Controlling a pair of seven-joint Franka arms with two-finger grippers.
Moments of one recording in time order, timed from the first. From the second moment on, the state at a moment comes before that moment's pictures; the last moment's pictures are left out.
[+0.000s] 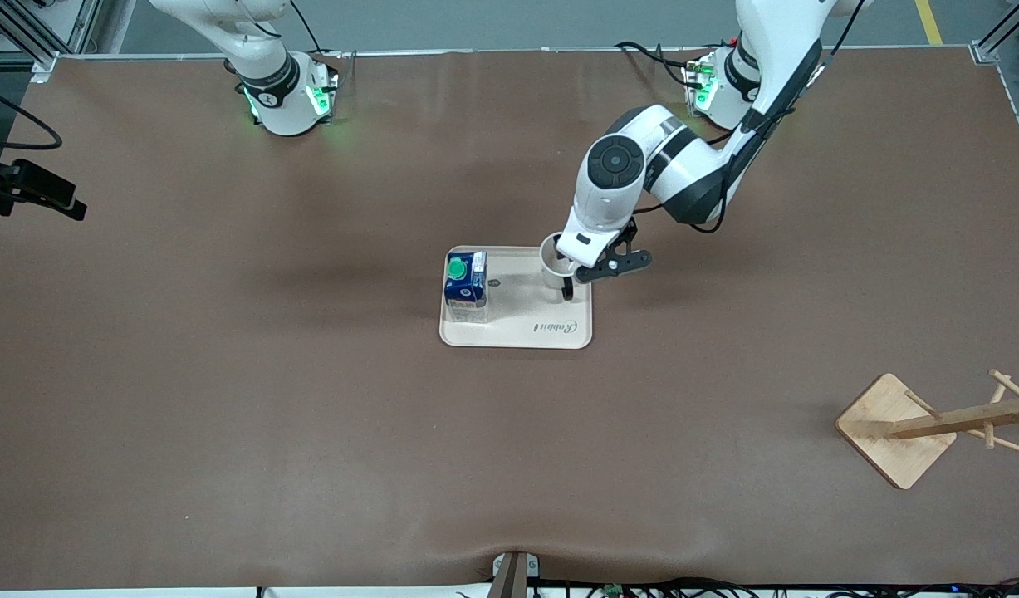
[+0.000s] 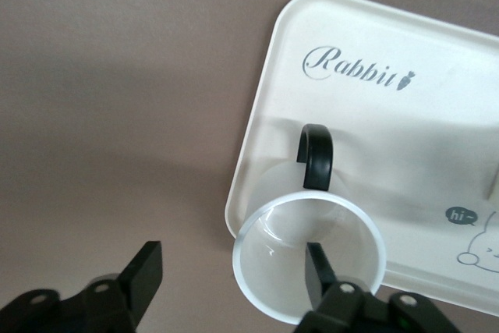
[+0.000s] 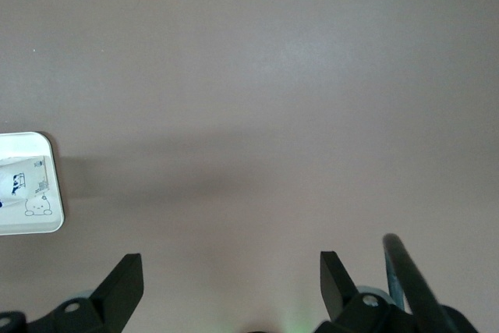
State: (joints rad) left arm -0.18 0.39 -0.56 -1.99 0.18 2.21 -1.07; right arm -0.08 0.02 0.01 -1.49 0.02 1.44 0.02
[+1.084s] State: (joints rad) left arm -0.22 0.49 -0.56 -1.95 0.18 2.25 -1.07; right arm -0.01 0.09 0.03 -1.49 0.03 1.43 0.02
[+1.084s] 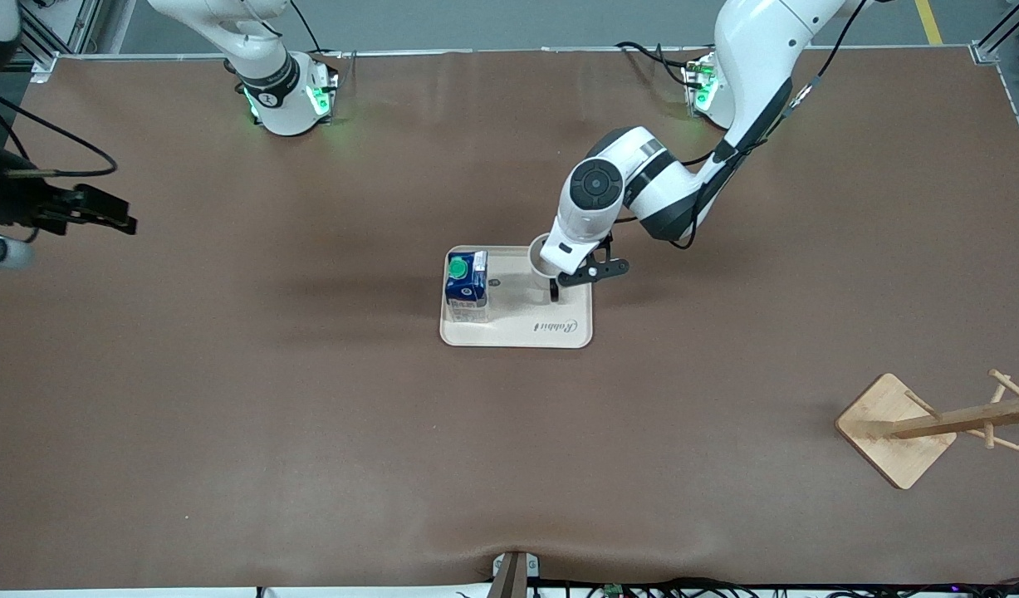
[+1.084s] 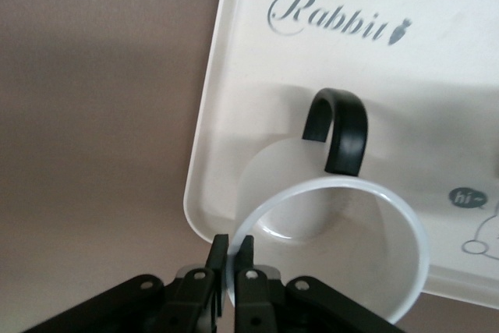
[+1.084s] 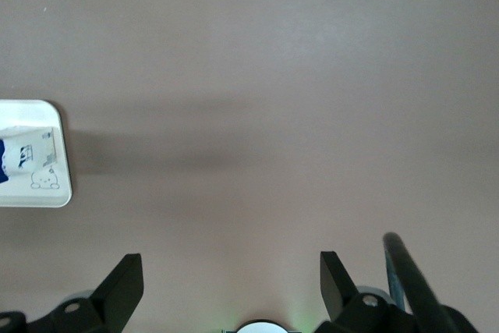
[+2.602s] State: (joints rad) left arm 0.31 0.30 -0.55 -1.51 0.24 1.74 -0.28; right arm 0.34 0.30 0.03 -1.49 0.15 1.58 0.46
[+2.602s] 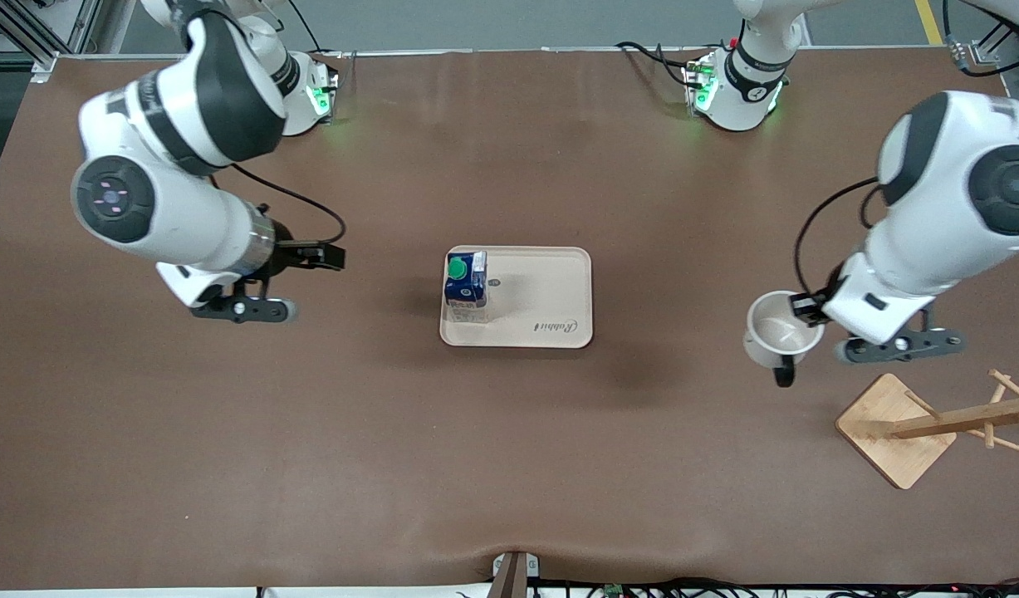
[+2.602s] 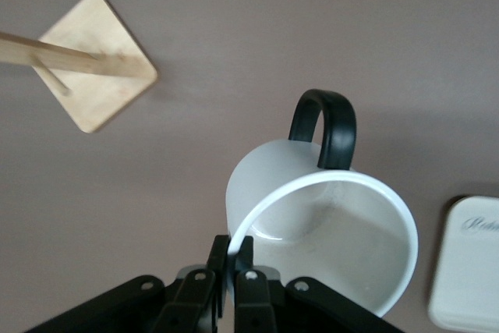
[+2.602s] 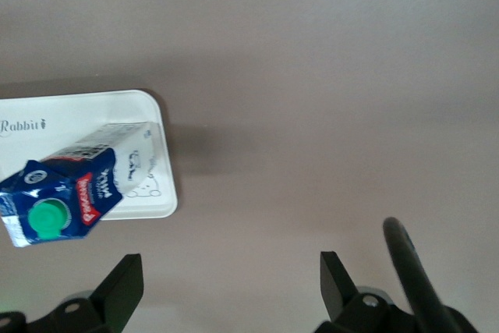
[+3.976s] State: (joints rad) left arm 0.67 0.34 -0.55 -1.45 0.19 1.80 0.23; right arm 0.64 0.51 0.03 -1.55 0.11 2.01 0.82
